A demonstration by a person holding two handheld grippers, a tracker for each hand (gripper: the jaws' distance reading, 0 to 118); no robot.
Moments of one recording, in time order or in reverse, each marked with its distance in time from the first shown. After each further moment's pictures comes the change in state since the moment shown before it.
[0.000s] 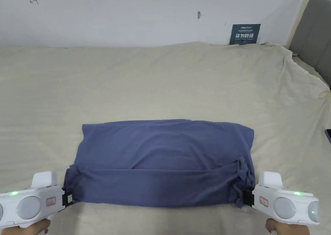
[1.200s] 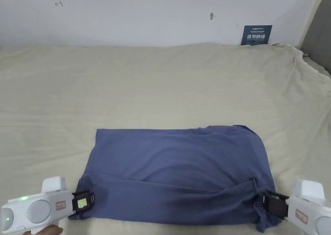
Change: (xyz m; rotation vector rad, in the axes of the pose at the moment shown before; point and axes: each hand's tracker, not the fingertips) left arm -0.007 -0.058 0.070 0.032 -0.031 0.117; right arm 0.021 -0.040 0.107 0.134 -0.027 -0.017
